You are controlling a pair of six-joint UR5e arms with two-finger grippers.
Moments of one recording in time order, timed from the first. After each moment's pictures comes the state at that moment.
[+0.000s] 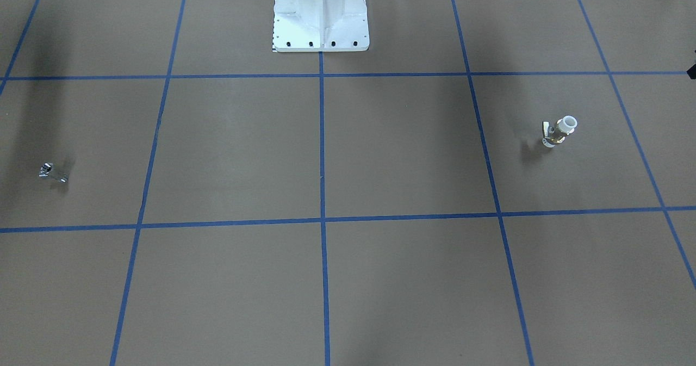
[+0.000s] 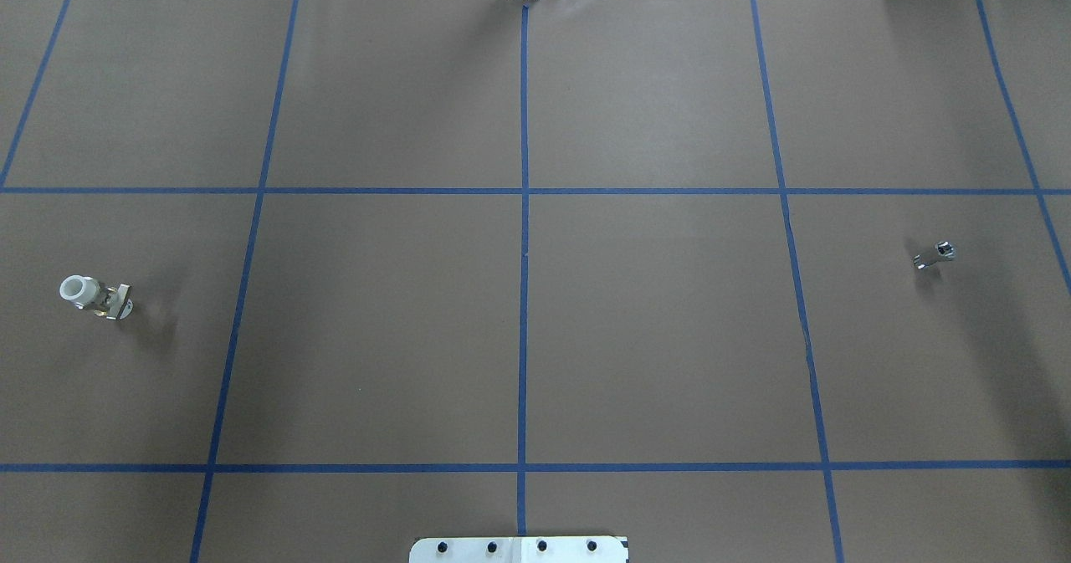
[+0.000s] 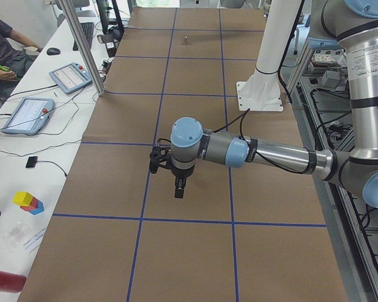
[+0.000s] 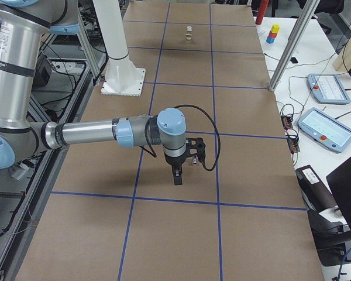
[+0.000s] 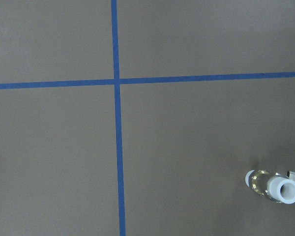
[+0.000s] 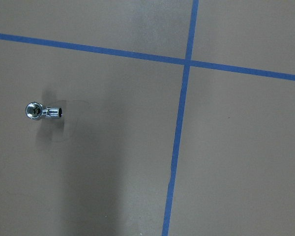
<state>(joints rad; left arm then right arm) -1.52 -1.35 -1.96 -1.62 -2.39 -0.14 1.52 -1.84 1.97 -1.56 2.31 0.00</state>
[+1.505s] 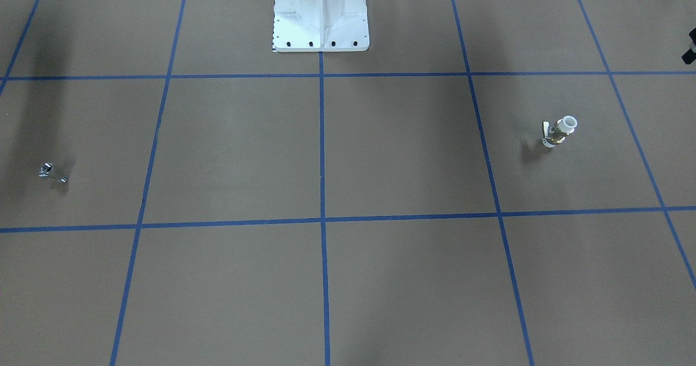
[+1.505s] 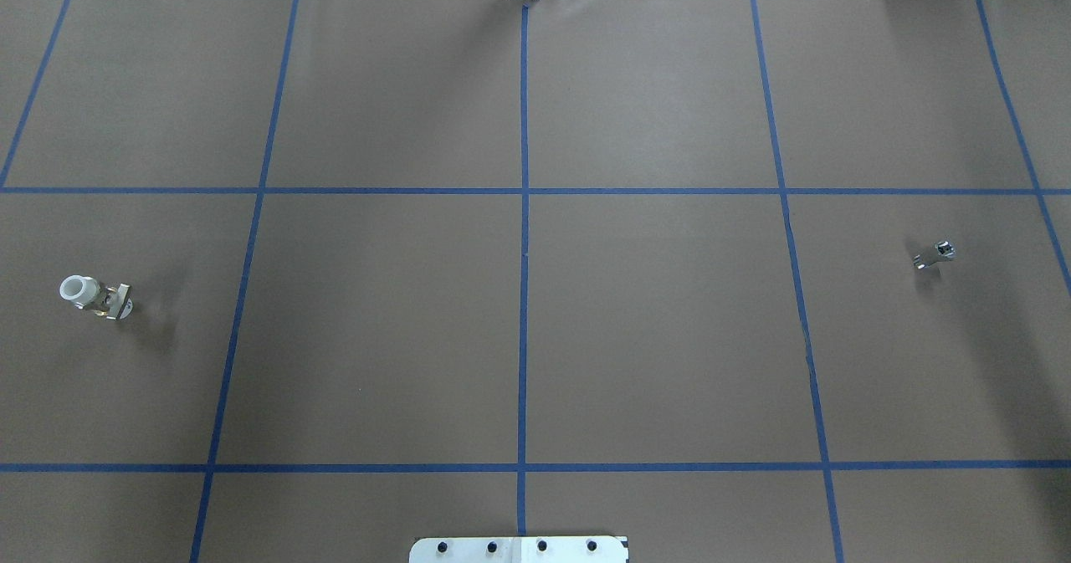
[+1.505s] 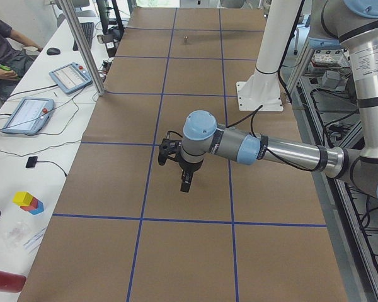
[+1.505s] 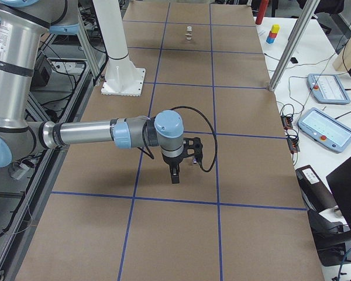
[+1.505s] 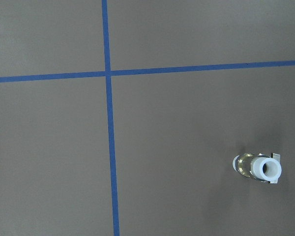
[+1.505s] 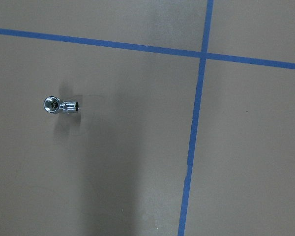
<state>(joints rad) -1.52 -1.28 -2.03 -1.71 -2.39 -0.14 1.53 -1.86 1.99 -1.55 2.38 0.00</state>
